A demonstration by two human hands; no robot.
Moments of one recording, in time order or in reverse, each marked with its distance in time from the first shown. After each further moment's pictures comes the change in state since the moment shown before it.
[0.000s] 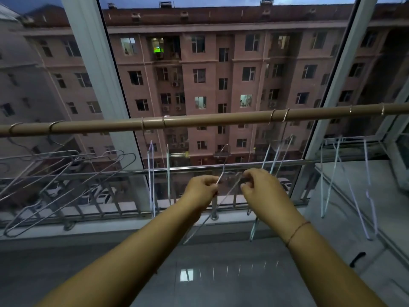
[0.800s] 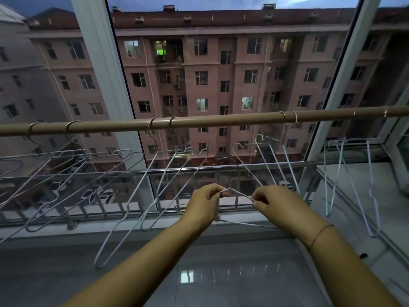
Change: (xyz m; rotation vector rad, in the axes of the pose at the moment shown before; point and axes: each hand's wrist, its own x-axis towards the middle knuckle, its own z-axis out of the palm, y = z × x) left_hand -0.022 -0.033 0.000 0.114 0.017 0.237; right_hand -0.021 0.017 -0.016 -0.250 -0.242 -0.056
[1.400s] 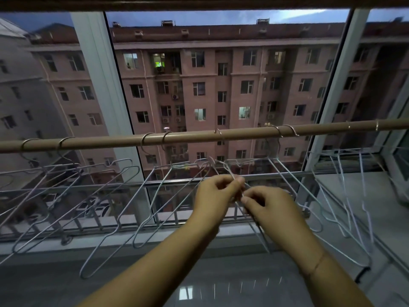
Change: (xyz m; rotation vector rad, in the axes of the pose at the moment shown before) left_hand -0.002 0.067 0.004 -0.374 0.040 0.080; right_hand -0.011 -0.029 -0.013 0.456 0.288 -0.050
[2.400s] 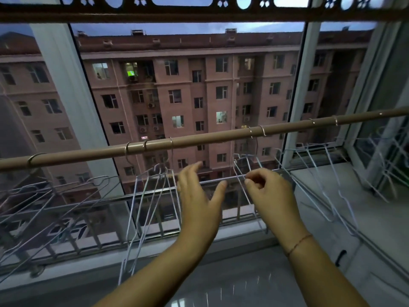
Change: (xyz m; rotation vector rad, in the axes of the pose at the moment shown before) left_hand -0.005 -0.009 0.004 0.387 0.204 0.360; right_hand 0.015 0.018 -0.009 -0.037 0.382 0.101
